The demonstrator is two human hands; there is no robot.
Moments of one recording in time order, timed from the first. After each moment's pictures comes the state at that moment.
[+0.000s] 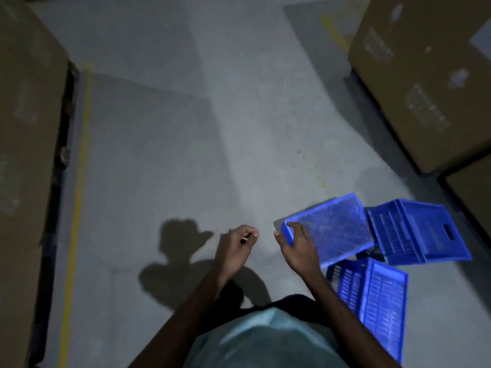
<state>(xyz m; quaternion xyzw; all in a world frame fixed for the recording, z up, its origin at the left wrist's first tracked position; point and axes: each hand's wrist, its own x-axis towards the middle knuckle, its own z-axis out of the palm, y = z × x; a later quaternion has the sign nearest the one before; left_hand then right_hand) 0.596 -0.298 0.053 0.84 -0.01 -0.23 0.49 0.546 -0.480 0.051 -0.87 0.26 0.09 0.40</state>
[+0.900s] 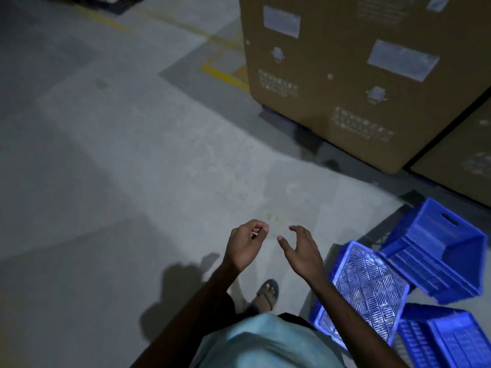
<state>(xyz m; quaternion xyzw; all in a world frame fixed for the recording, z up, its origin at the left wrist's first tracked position) 1.166 -0.598 0.077 0.81 -0.31 -0.32 0.39 1.018 -0.698 0.036 -0.75 0.48 -0.04 0.44</state>
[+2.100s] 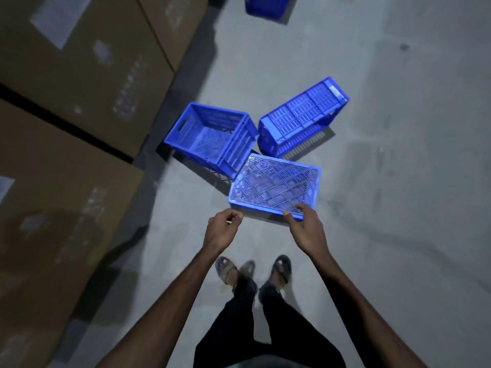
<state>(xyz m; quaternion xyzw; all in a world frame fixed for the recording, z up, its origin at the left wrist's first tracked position) 1.053 -0.999 -0.026 0.34 -0.79 -0.48 -0.15 0.974 -0.779 0.003 0.07 0.89 -0.35 0.28</state>
